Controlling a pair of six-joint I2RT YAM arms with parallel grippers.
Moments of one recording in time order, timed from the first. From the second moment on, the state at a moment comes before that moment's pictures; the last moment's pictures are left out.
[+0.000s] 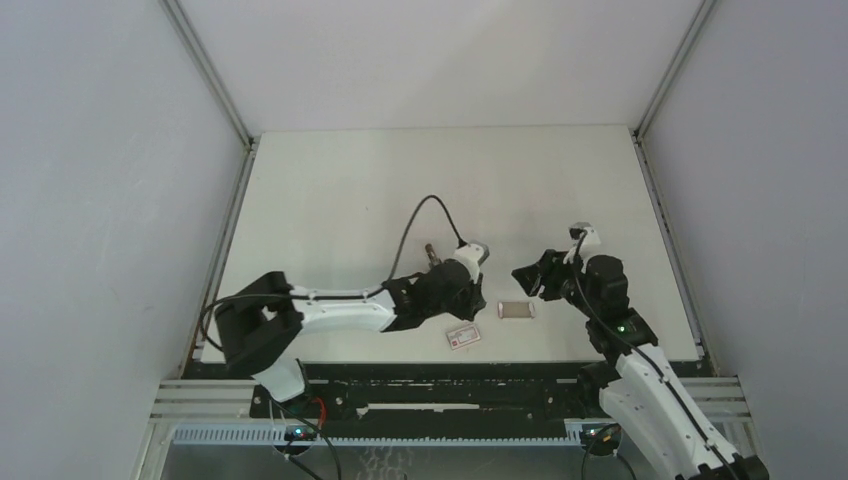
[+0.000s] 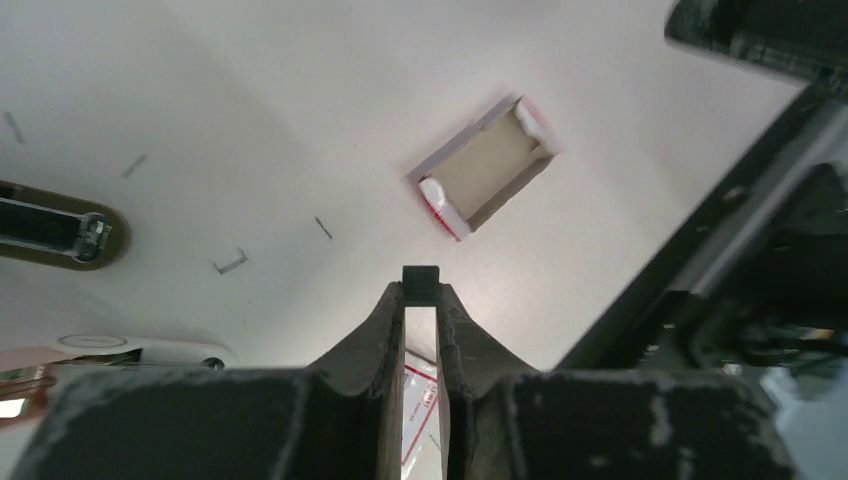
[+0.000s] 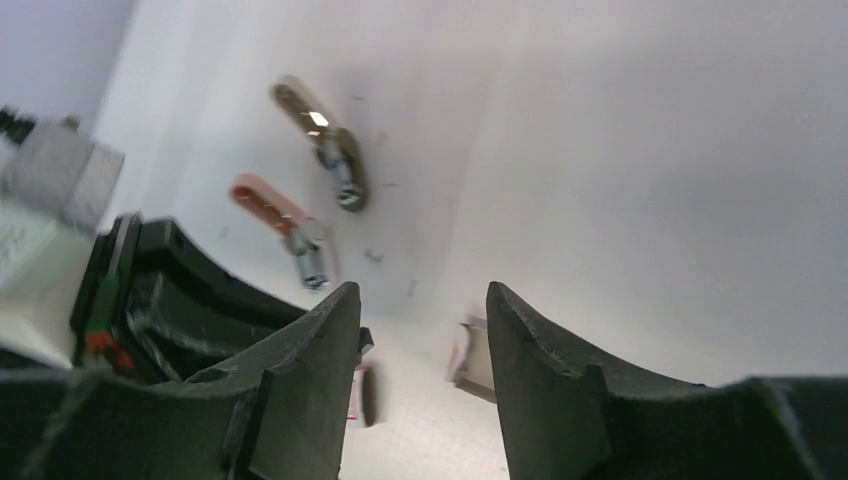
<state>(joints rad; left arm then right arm) -1.13 1.66 0.91 0.09 -0.15 -0.54 0.26 0.62 0.36 -0.16 -0.28 0.47</state>
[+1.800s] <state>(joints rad) -0.98 1.05 0.58 0.65 0.45 -0.75 0.60 0.66 0.21 0.96 -0.61 1.00</state>
